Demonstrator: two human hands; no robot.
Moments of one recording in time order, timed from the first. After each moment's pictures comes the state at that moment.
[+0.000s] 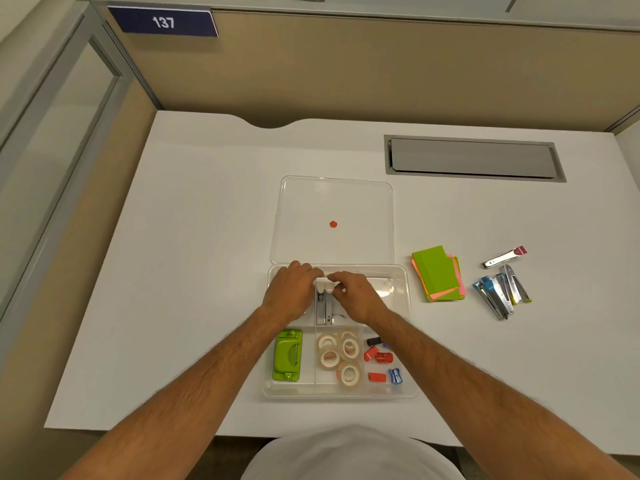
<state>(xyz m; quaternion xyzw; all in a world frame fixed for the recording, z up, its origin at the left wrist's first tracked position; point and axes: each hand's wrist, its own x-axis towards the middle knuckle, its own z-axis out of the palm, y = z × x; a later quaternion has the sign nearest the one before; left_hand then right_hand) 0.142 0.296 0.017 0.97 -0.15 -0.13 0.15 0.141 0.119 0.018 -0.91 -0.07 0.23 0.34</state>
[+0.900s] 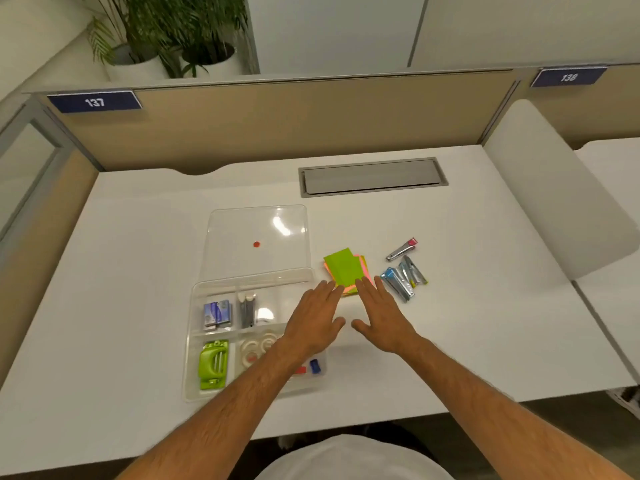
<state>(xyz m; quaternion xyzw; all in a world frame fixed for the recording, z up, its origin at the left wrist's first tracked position) 0.052 0.082 0.065 0.95 -0.23 -0.12 0.18 0.032 -0.110 0.052 -0.97 -0.10 0.13 0.19</state>
